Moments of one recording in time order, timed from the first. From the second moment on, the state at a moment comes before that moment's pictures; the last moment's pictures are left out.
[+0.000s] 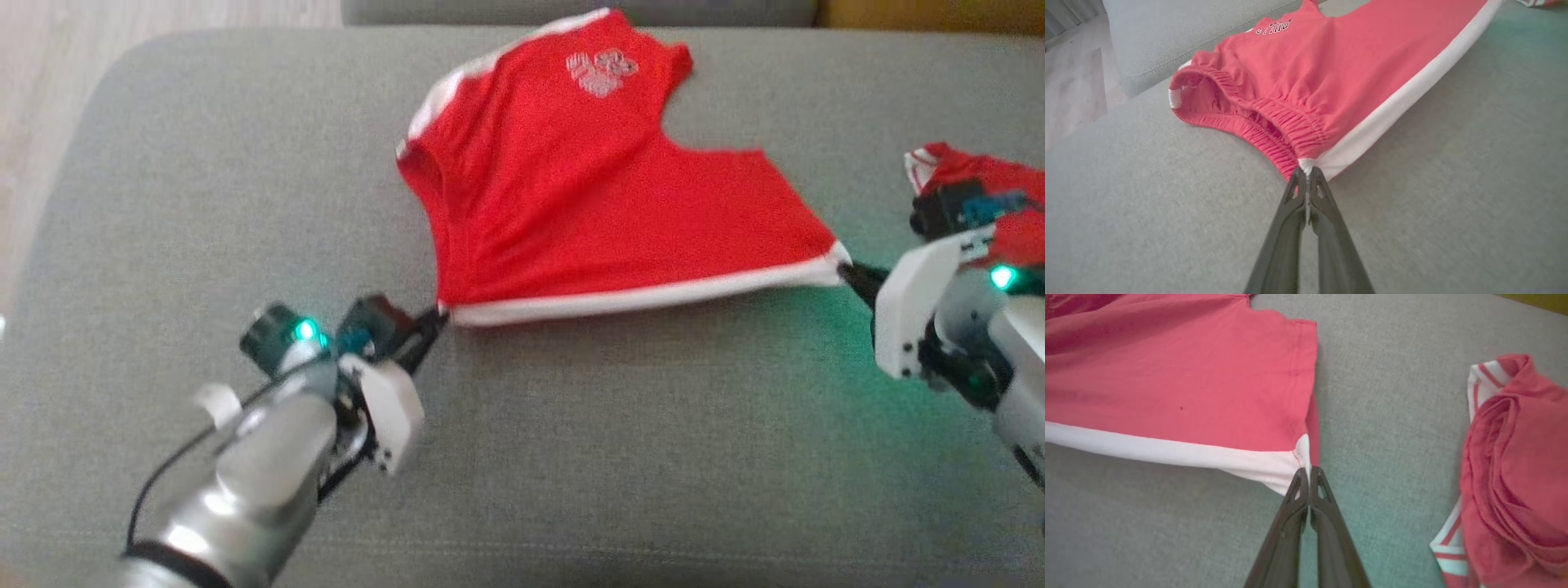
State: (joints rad) left arm -0.66 0.22 -0.96 0.84 -0.40 -0.13 -0.25; right arm -0.72 -0.58 0.87 0.73 0.88 0.13 0.32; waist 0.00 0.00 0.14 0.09
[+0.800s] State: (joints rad) left arm -0.33 0.48 -1.13 0.33 -0.67 -0.13 -0.08; right arm -0.51 -0.87 1.06 0.42 1.18 0.13 0.62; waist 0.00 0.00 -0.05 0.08
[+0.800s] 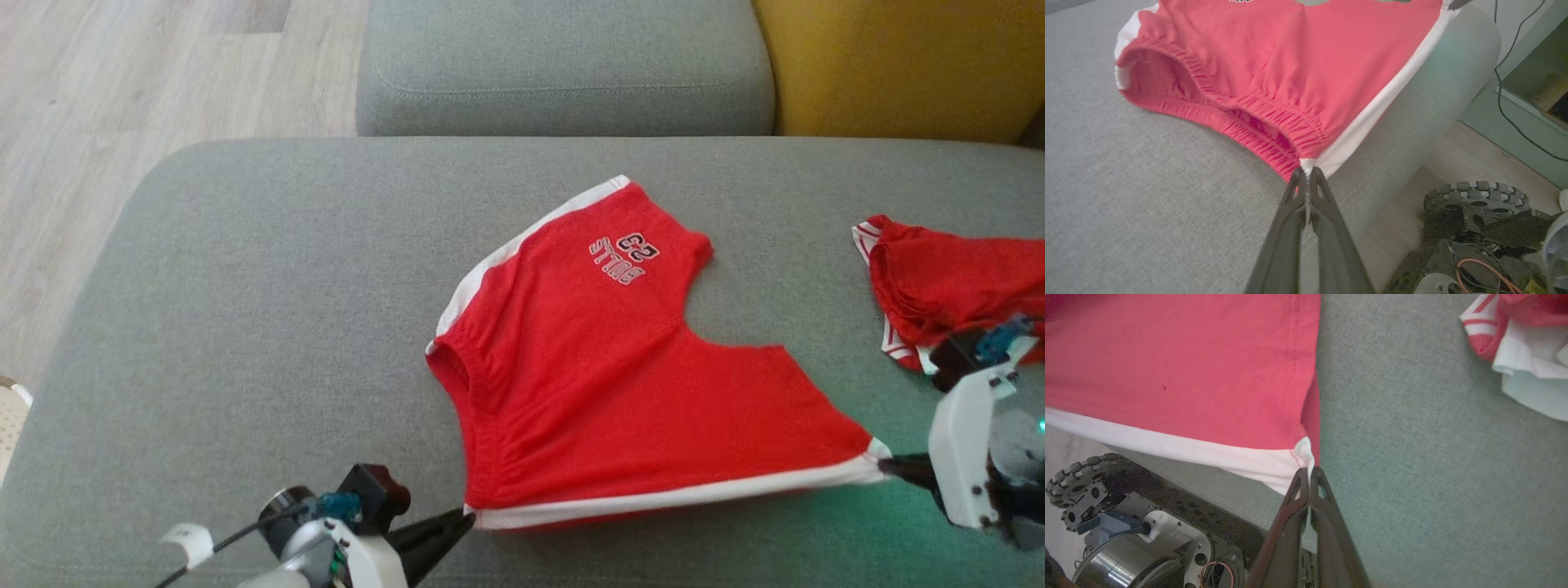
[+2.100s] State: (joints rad) left arm -0.73 0.30 -1.03 0.40 -0.74 -0.12 -0.13; right arm -1.07 -0.77 0.83 0.57 0.97 0.13 0.73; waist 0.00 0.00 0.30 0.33
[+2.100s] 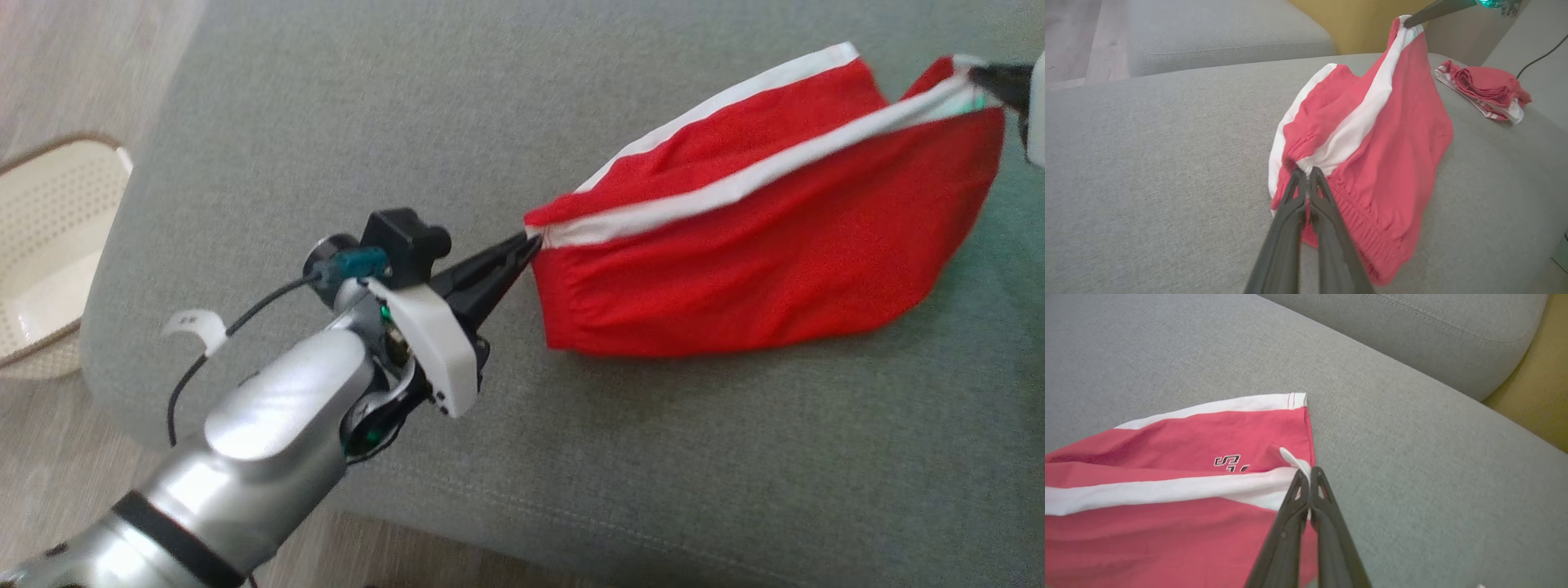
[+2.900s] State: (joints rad) left arm -0.86 0.12 -1.02 0.69 -0.75 -0.13 -0.25; right arm -1.23 -0.74 1.00 0.70 0.84 0.13 0.44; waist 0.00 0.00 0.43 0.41
